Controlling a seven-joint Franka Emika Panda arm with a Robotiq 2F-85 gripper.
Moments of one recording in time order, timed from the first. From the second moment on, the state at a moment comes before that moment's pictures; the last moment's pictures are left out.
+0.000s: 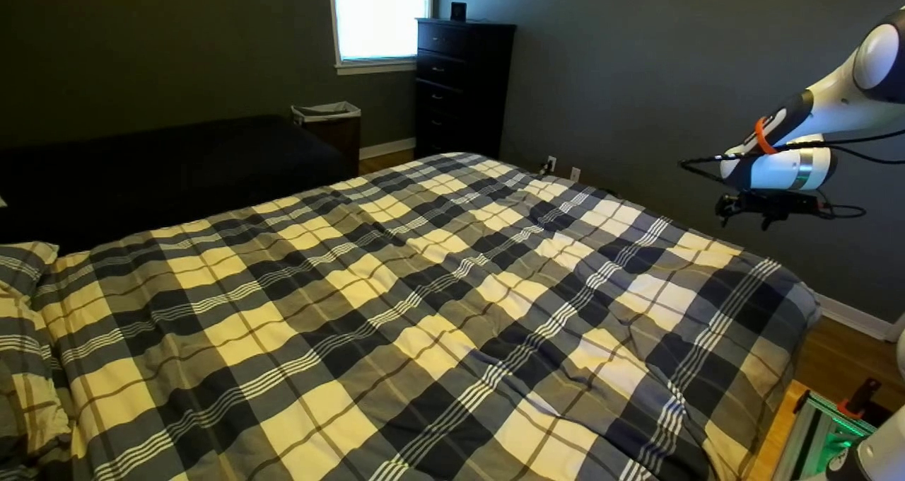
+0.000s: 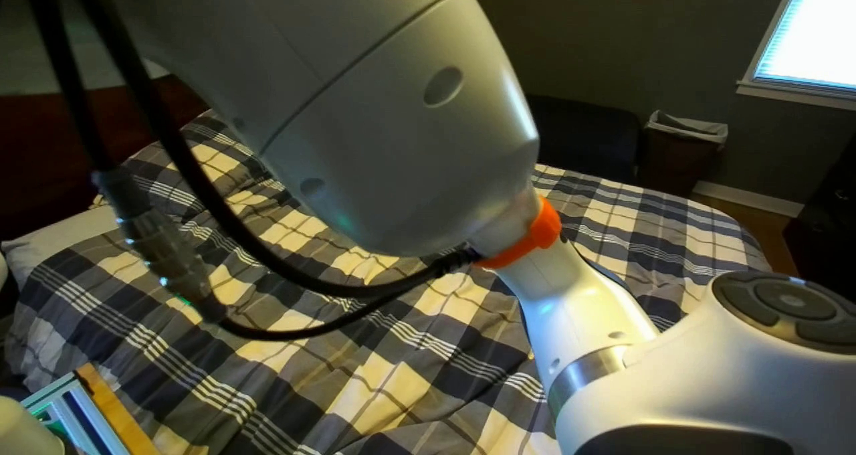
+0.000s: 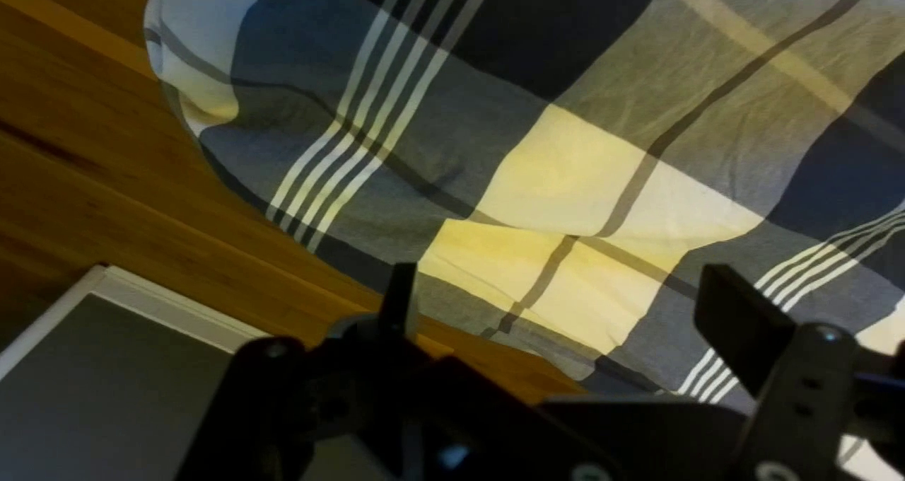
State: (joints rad) arm -0.70 0.53 -0.35 -1.93 0.01 2.74 0.01
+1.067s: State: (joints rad) arm -0.60 0.34 -0.28 -2.08 0.04 2.69 -0.05
